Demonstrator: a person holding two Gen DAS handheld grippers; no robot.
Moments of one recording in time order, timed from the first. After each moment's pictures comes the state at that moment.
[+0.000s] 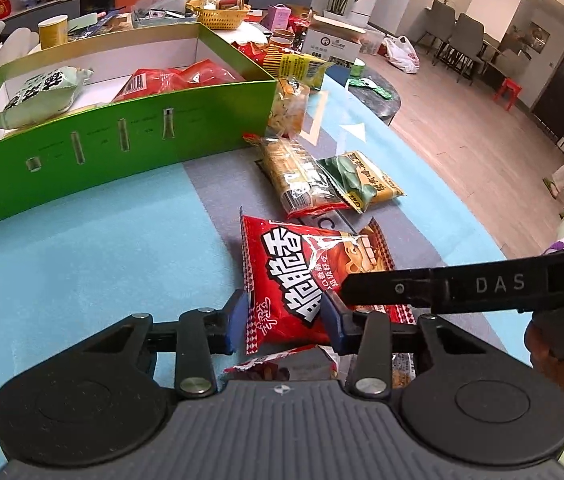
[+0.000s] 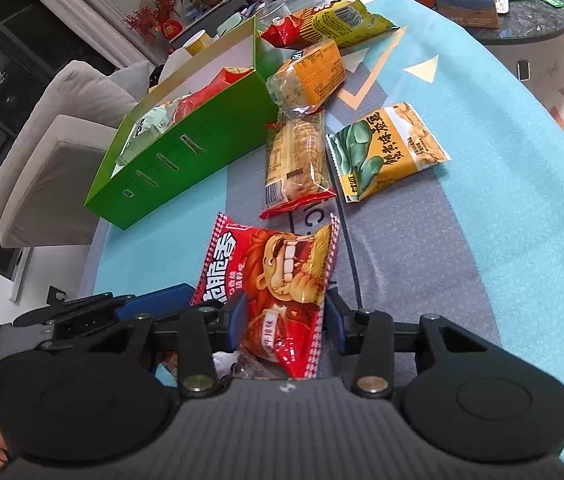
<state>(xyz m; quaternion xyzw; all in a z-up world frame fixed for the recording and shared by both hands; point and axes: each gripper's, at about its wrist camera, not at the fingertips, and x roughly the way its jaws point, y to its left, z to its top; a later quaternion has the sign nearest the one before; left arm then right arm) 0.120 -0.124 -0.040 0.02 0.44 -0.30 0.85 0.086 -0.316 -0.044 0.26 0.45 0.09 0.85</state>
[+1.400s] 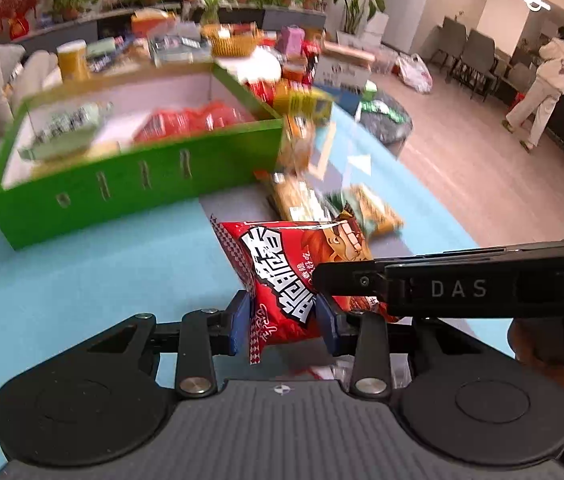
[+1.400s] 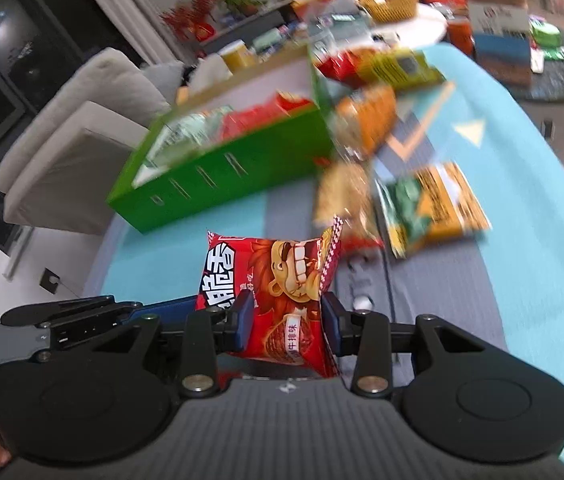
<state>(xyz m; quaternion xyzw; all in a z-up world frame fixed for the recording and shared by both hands) 0.111 -0.119 -0.006 0.03 0.40 -0.27 0.87 0.103 -0.290 -0.008 0.19 0.40 0.12 0.89</state>
